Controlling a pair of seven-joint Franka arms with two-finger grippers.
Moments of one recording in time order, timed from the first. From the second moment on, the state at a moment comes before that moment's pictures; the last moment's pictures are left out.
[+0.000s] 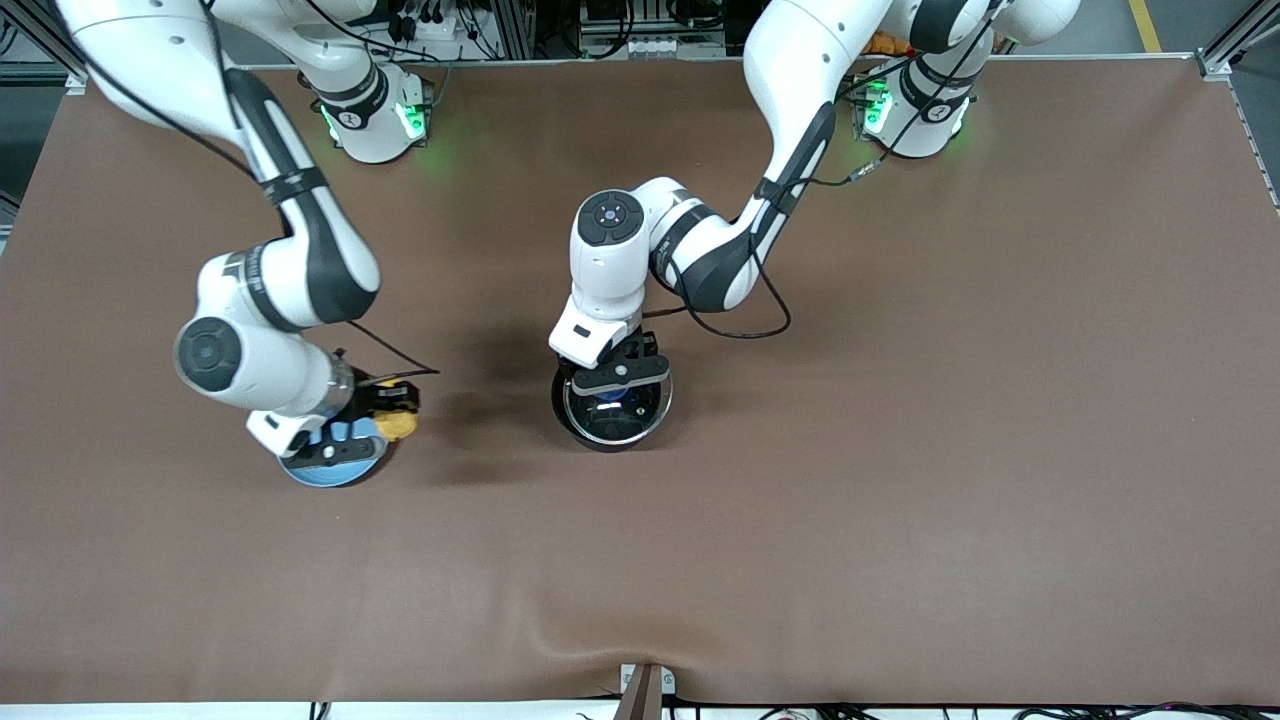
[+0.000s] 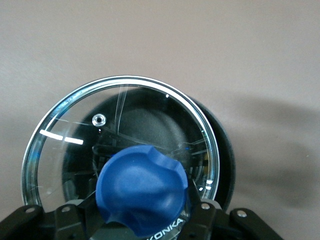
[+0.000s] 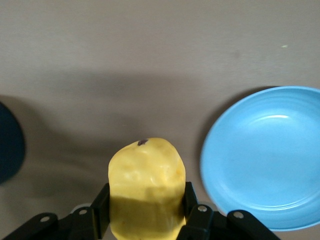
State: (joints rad) left arm -0.92 0.82 0.12 -1.23 -0.01 2.25 -1.08; right arm 0.09 0.44 0.17 -1.78 0.07 2.14 0.09
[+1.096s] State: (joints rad) left arm -0.63 0.20 0.15 -1.83 -0.05 2.16 -0.73; right arm 0.51 0.49 0.16 -1.74 0.07 2.40 0.62
